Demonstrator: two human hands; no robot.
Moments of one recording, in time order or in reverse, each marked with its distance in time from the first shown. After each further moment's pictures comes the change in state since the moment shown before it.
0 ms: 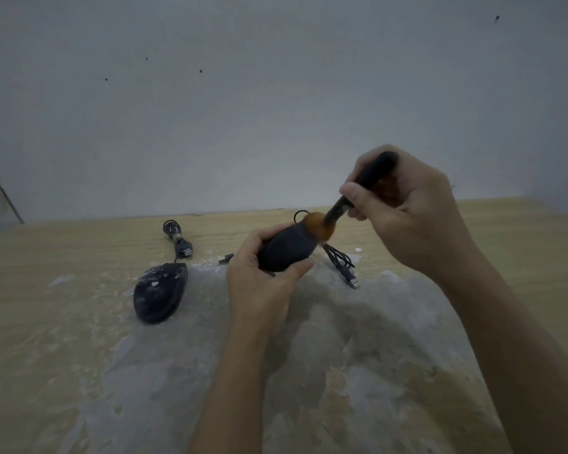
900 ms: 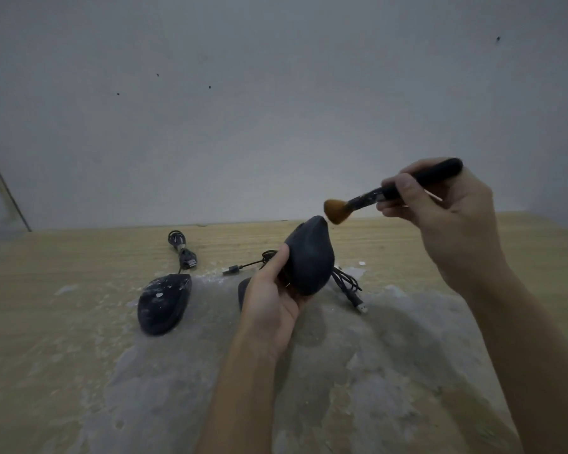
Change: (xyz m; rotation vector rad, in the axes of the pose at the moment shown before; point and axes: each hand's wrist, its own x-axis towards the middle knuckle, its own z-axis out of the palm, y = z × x) left_hand 0.010 0.013 0.011 -0.808 0.009 -0.726; right_hand 0.004 0.011 -0.015 0.345 0.234 0.205
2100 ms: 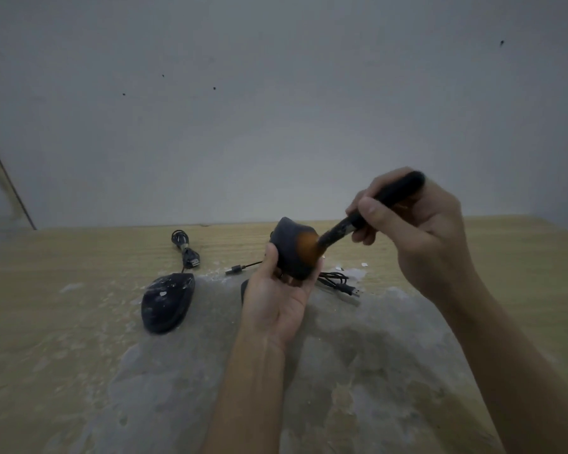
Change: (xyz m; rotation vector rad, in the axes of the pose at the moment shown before) left_hand 0.000 0.003 0.003 -0.326 0.017 -0.026; right_hand -0.016 -0.006 0.021 0.102 -0.246 -0.131
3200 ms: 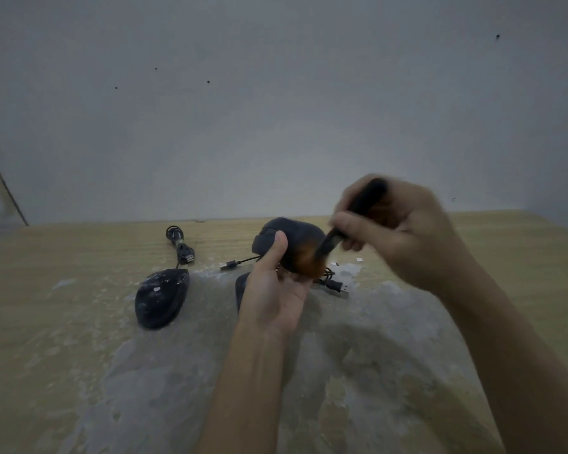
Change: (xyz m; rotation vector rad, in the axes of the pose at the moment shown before) left_hand 0.002 -0.007 0.003 0.128 -0.069 0.064; right_hand 0.002 -0.001 -0.006 -0.301 -0.202 0.038
